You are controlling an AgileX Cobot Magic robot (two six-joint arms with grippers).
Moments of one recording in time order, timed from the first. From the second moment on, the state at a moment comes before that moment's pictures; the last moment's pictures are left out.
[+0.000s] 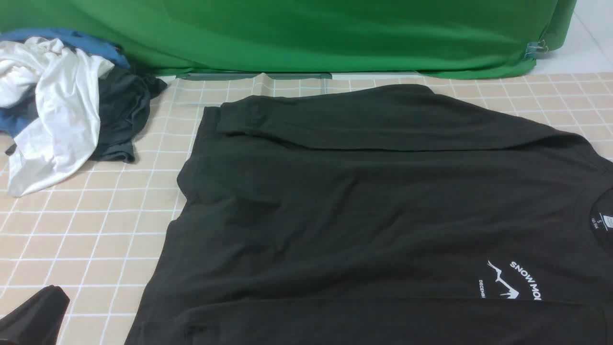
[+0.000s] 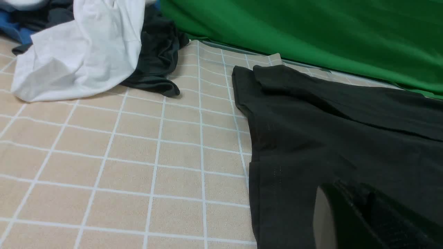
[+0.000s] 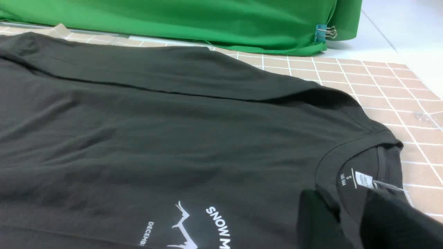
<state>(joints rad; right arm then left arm) 0.05 0.00 0.01 0.00 0.25 -0.03 -0.08 0.00 0.01 0.00 0.24 -0.20</state>
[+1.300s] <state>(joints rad) 0.05 0.00 0.01 0.31 -0.05 0.37 -0.08 0.00 0.01 -0.43 -0.46 -0.61</state>
